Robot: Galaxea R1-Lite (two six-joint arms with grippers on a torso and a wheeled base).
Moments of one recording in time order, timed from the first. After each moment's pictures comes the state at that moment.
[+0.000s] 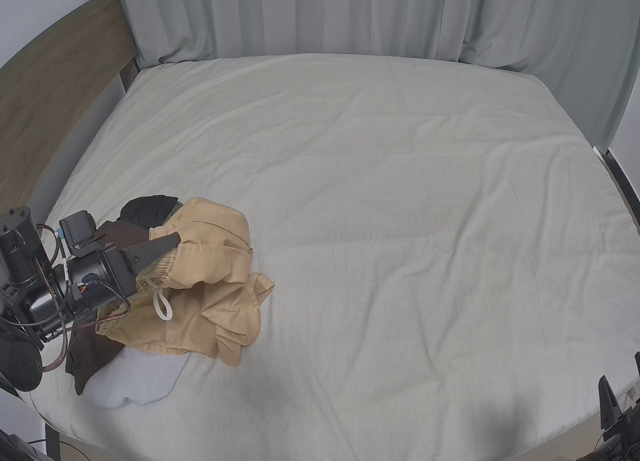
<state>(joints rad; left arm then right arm) -0.12 1.52 -0.37 -1.08 -0.59 -0.45 0.00 0.02 -0.02 -0.01 0.00 0.00</state>
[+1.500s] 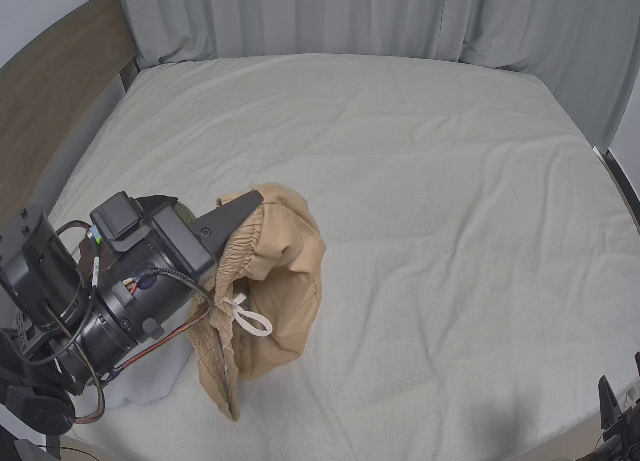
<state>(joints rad) -0.70 1.52 -0.45 -1.23 0.00 -0.85 0.00 0.02 -0.02 -0.01 0.00 0.00</state>
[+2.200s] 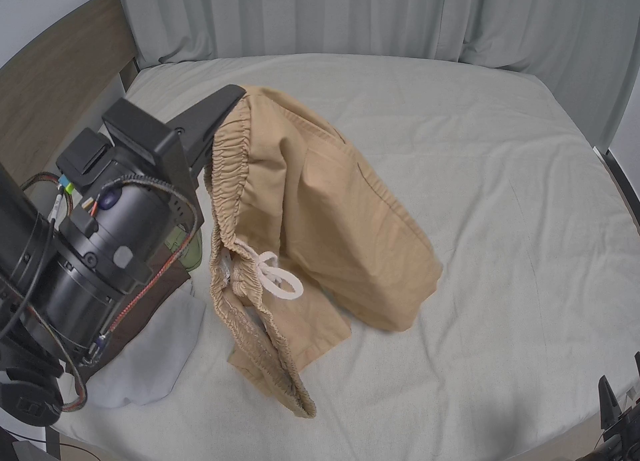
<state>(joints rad) -0.80 1.48 -0.62 -1.26 0.21 -1.00 0.00 0.02 -0.02 -0.01 0.00 0.00</state>
